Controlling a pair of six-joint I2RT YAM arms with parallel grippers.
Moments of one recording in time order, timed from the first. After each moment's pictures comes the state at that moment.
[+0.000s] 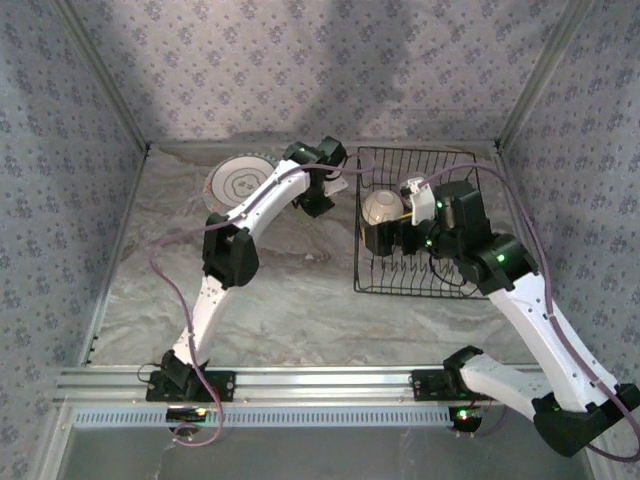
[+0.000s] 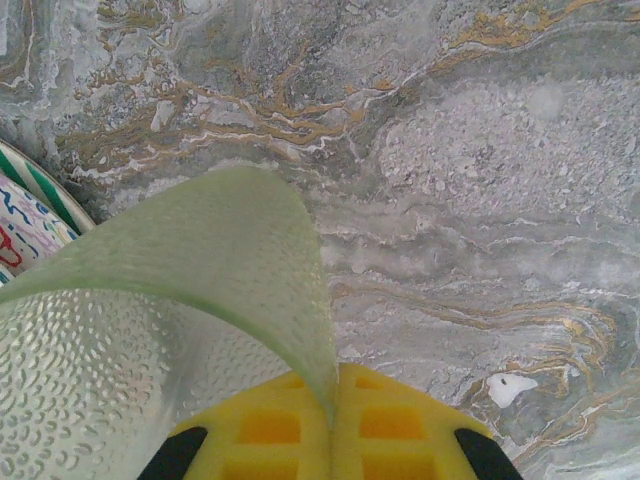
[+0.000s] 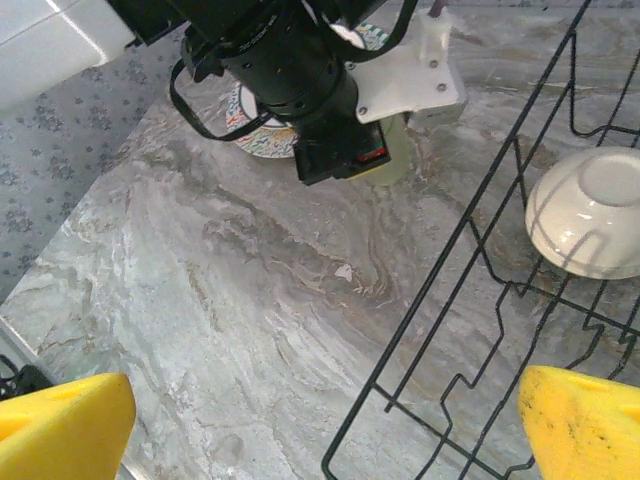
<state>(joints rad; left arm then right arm) -0.65 2.41 2.42 -1.37 -0.17 0.30 0.51 0.99 1.21 -0.81 -0.26 0.24</state>
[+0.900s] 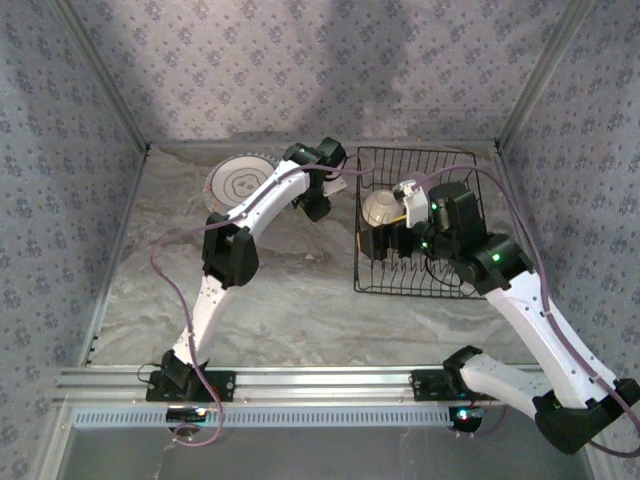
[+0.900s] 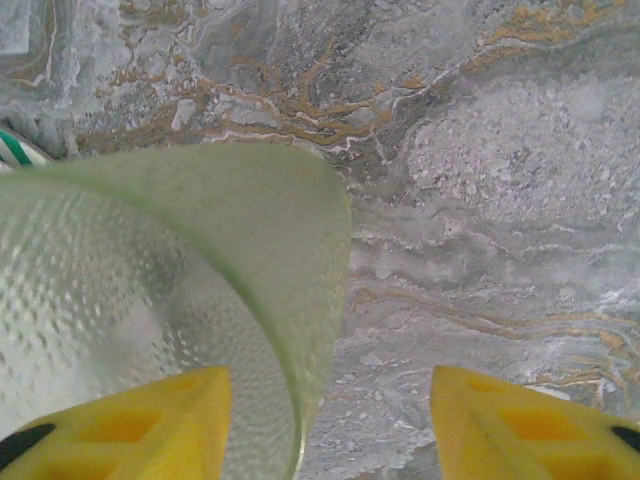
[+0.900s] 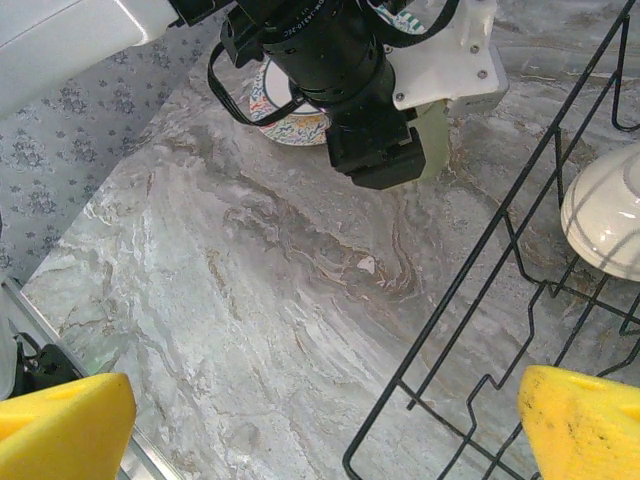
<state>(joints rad) -0.65 2.41 2.41 -1.34 -0.21 0.31 0.53 1.00 1.21 -0.80 -0.27 0.24</state>
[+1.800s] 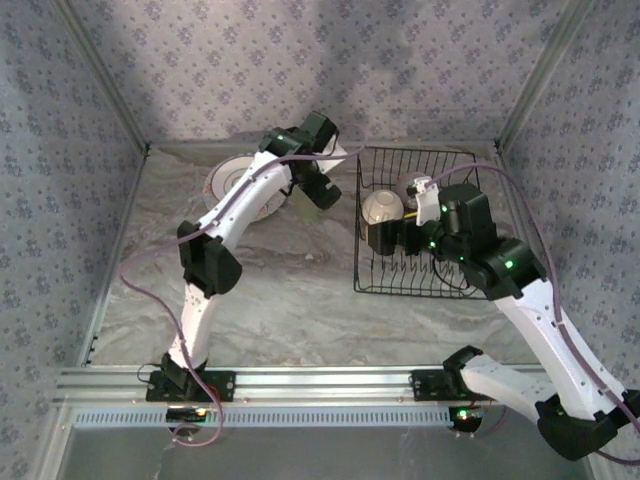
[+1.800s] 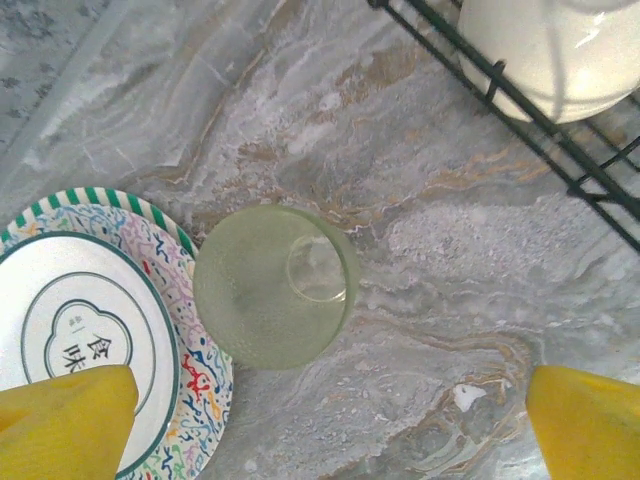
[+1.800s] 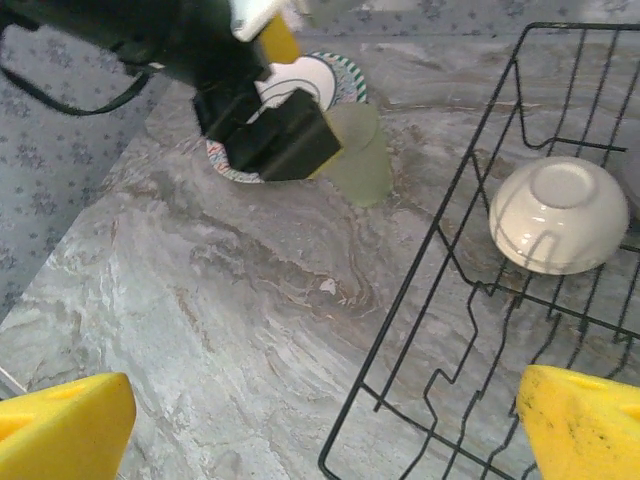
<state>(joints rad) -0.65 2.14 2.36 -1.26 -0.11 0.24 0.53 0.95 1.29 -0.89 -0.12 0.31</state>
